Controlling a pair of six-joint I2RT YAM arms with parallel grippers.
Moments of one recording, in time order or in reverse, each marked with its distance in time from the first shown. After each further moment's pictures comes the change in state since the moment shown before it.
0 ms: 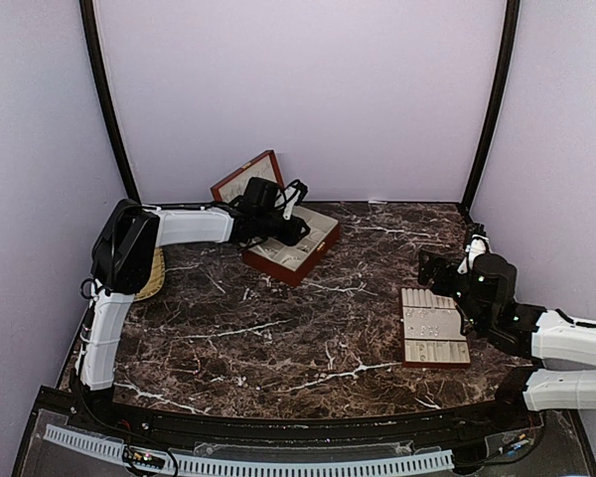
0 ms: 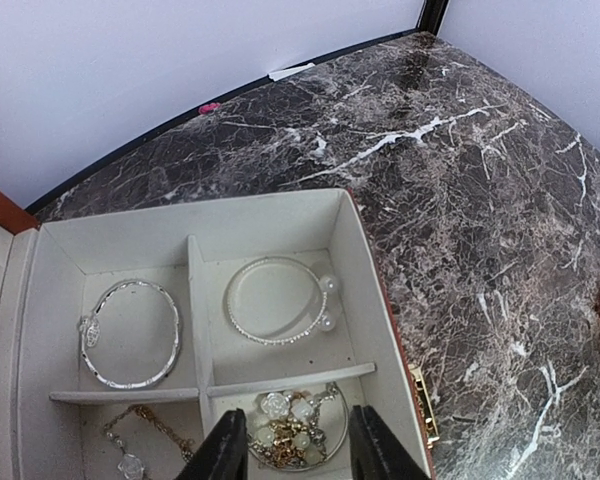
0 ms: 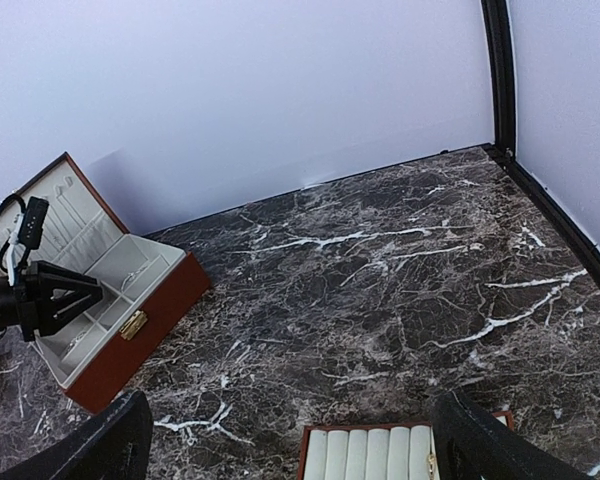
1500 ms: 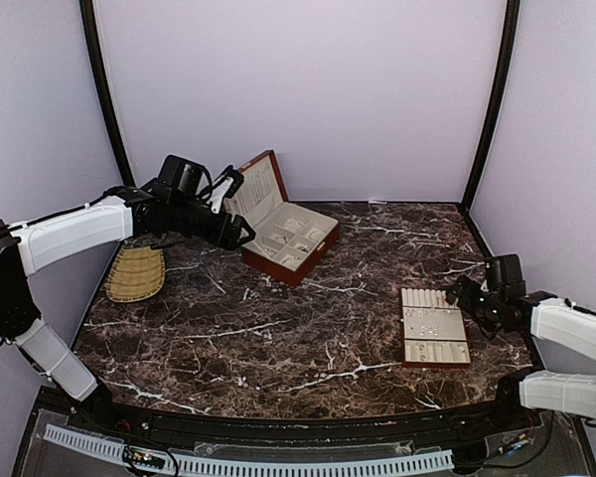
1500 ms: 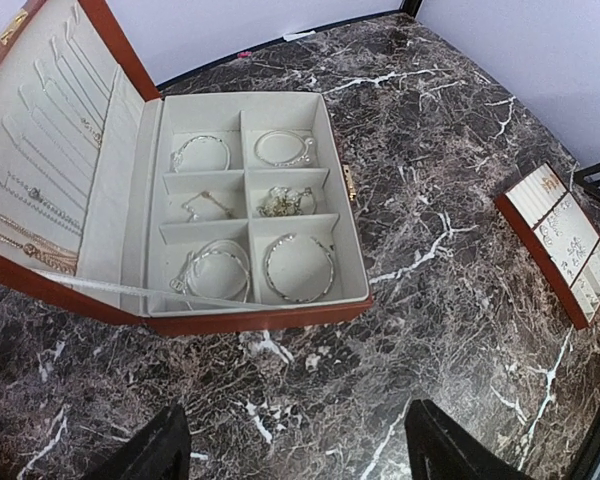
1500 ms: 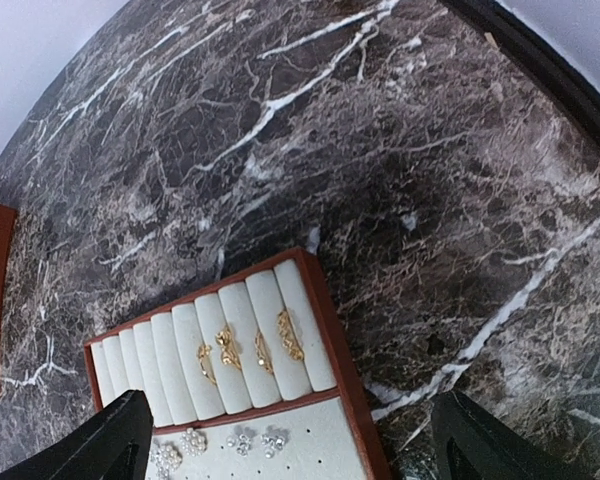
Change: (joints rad) left arm 0.078 -0.743 -0.501 -0.356 0.051 -0.018; right arm -0.504 0.098 0.044 -0.509 -0.421 0.260
